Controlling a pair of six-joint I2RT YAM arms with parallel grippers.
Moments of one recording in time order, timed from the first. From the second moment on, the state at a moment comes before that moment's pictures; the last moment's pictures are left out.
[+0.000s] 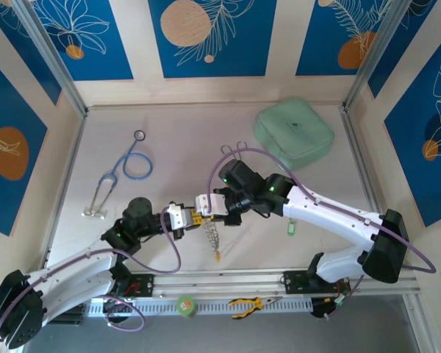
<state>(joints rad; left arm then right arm) -0.74 0.81 0.28 0.34 0.56 0.37 0.99 1.34 1.16 -0.73 -0.33 -0.72</state>
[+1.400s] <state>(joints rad) -0.74 0.80 0.26 0.41 0.60 0.37 0.91 1.15 0.81 -0.28 -0.50 -0.58</state>
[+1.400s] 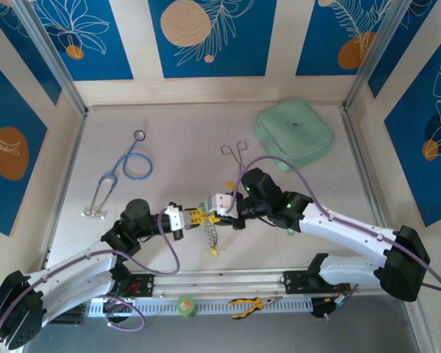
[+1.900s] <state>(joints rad) -0.74 0.80 0.25 0.41 0.60 0.37 0.93 1.21 0.90 -0.39 -0.47 -0.63</state>
